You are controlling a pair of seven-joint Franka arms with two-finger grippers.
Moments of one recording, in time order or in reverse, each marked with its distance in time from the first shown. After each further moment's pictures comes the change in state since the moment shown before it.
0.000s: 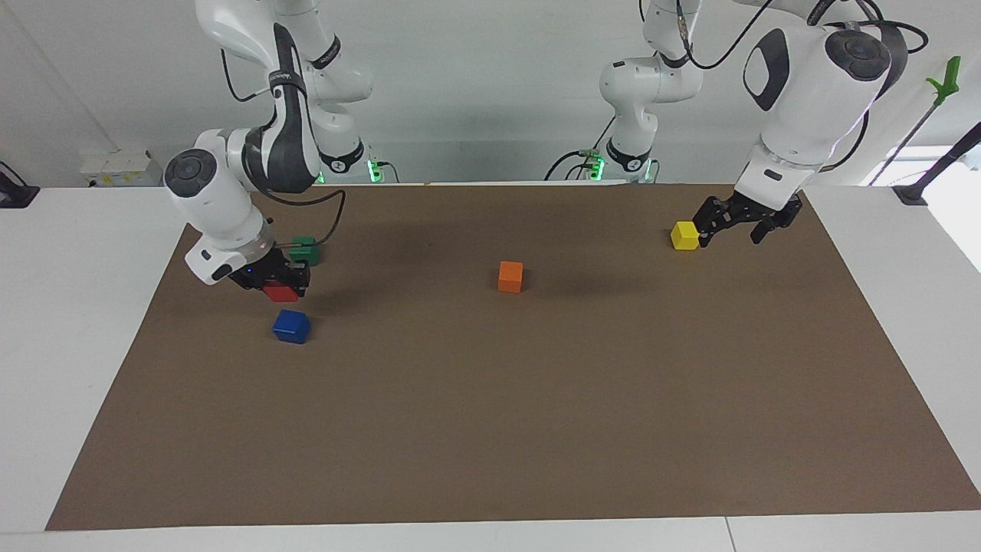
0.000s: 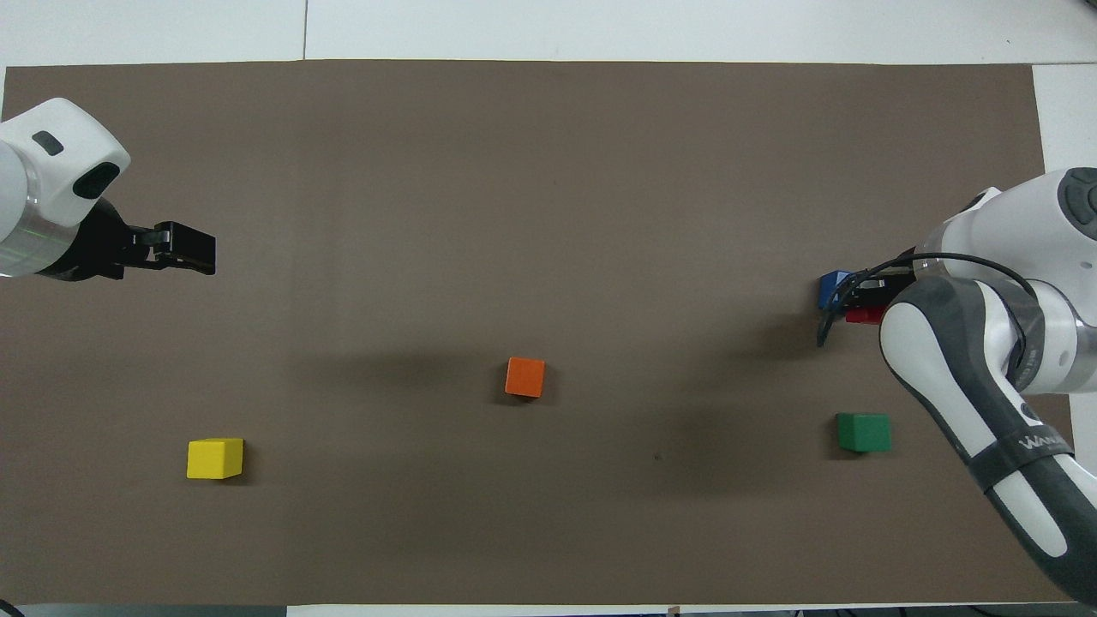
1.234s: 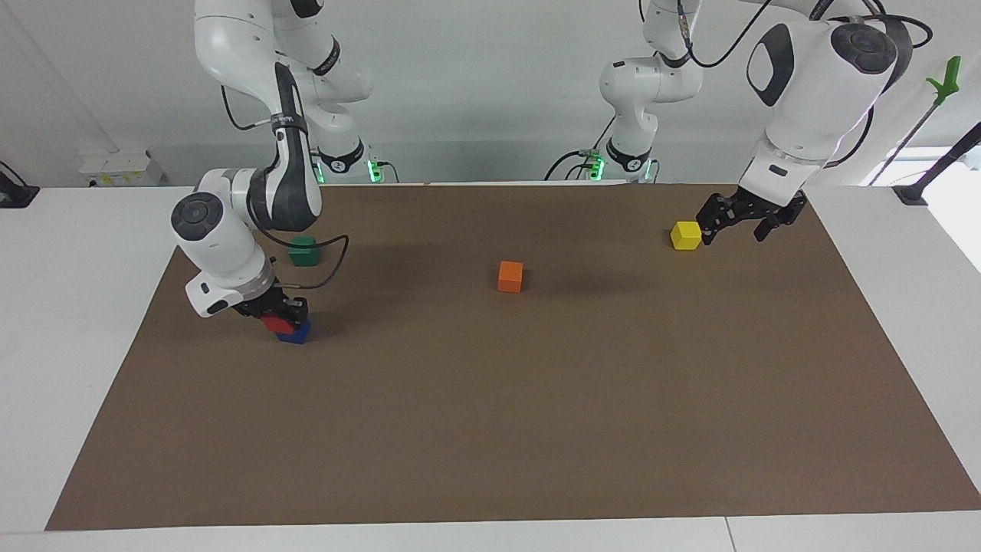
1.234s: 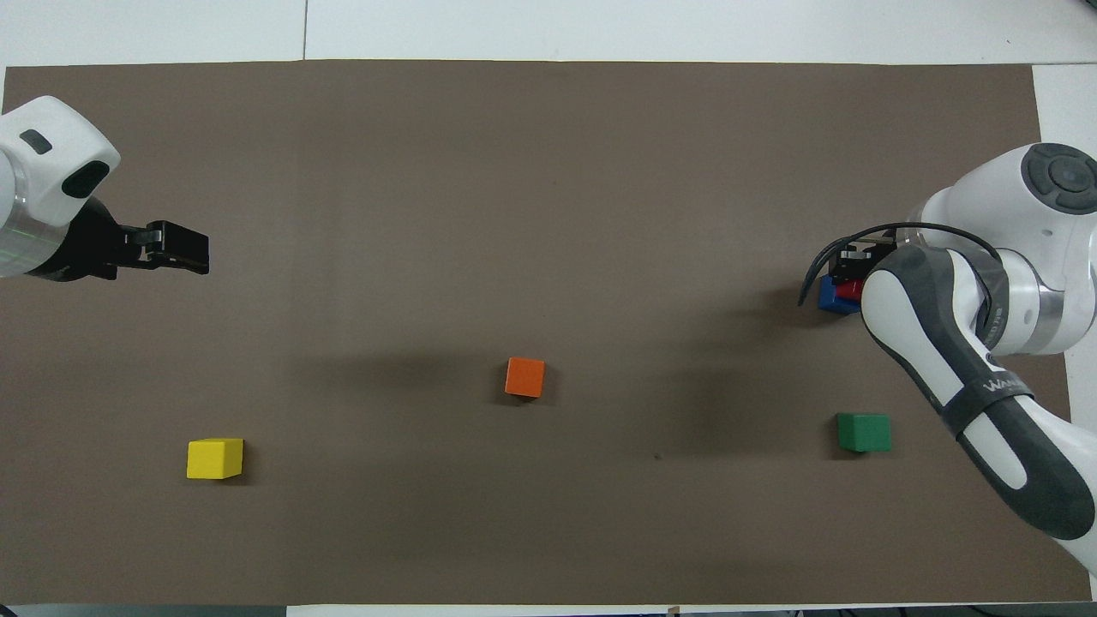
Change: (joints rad) left arm 0.003 -0.003 0.004 0.003 0.000 -0.006 0.000; right arm -0.006 0.124 -0.003 0.094 -0.005 0.036 0.118
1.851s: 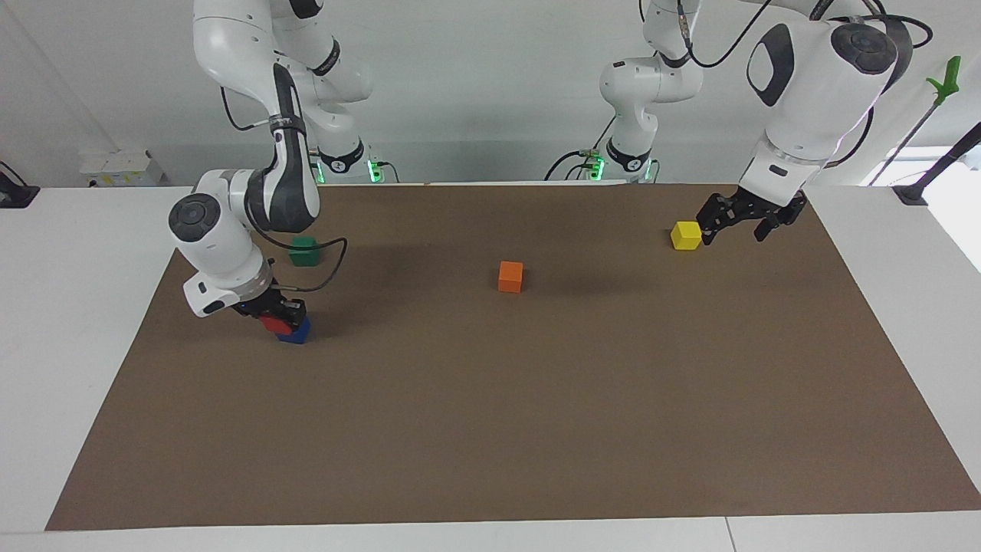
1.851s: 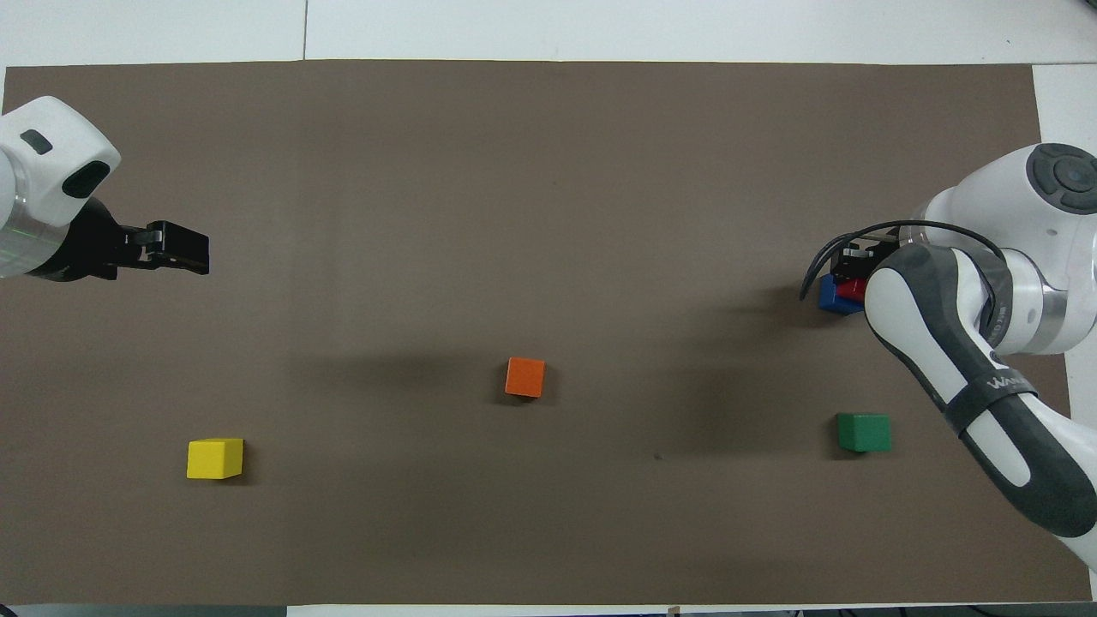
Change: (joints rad) left arm 0.000 0.000 0.000 0.000 0.000 -0.001 0.000; right arm -0.006 0.002 -0.001 0.000 0.016 0.001 0.031
